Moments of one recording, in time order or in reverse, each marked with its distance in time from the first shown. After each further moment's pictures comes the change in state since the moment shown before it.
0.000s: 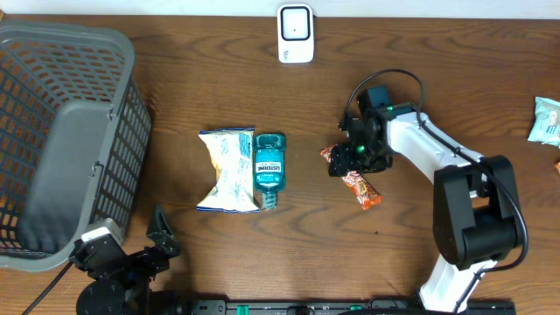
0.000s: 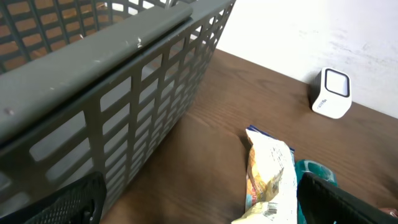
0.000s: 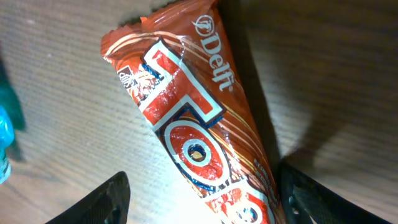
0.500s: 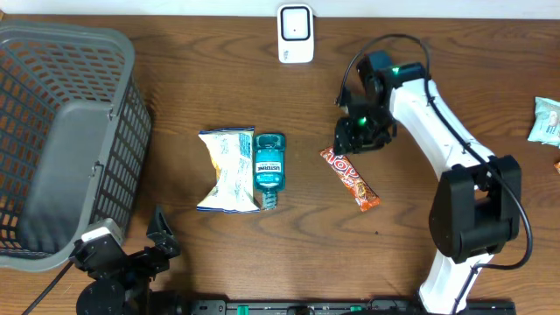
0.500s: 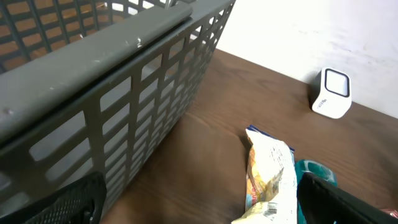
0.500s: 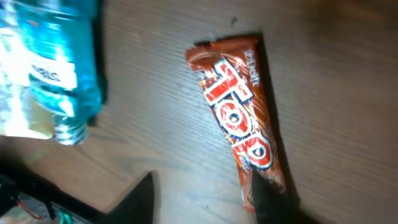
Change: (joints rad) left arm 0.000 0.000 0.000 0.000 0.000 0.000; right arm 0.001 0.039 0.387 -0.388 -0.021 -0.039
